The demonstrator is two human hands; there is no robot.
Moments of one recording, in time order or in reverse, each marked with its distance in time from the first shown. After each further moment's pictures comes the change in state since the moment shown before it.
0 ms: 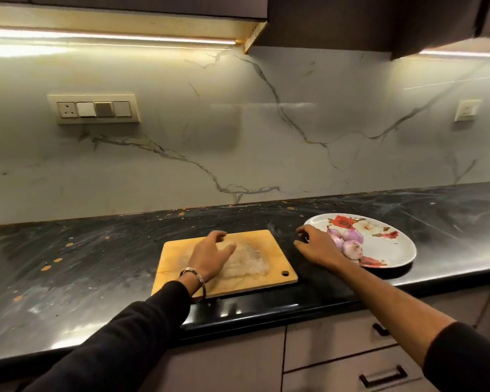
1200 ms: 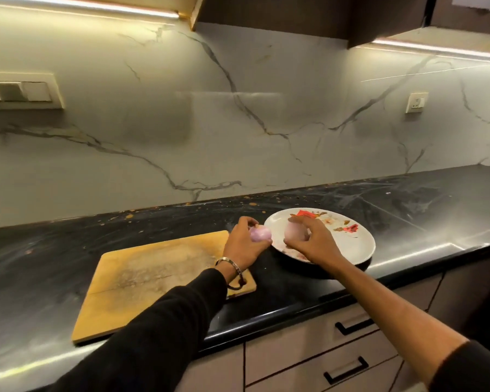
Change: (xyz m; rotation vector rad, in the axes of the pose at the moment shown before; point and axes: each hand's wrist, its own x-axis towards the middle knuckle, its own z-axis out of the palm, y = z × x) left_hand 0.060 0.100 0.146 -0.239 -0.106 0.164; right_hand 0.005 0.083 -0.050 0.164 0.198 -0.057
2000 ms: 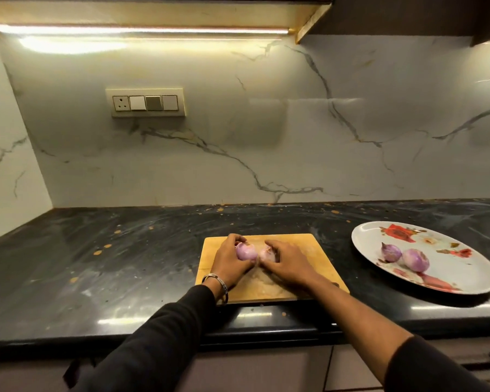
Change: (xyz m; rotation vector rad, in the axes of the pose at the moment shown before) left_hand -0.089 -0.115 -0.179 0.068 0.226 -0.182; right_hand -0.019 -0.146 0.205 -0.112 -0.389 -0.221
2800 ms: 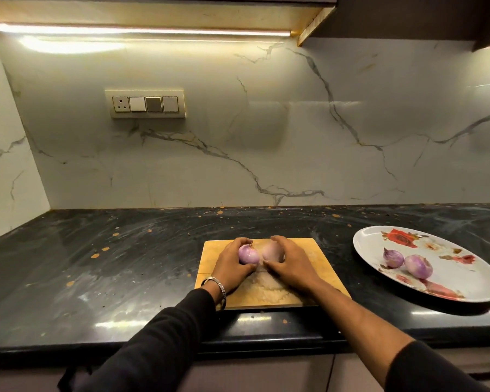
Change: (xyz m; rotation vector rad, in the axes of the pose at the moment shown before) left_hand 0.009 -0.003 0.003 0.015 -0.055 0.073; right_hand 0.008 0.009 0.000 0.094 0.103 0.004
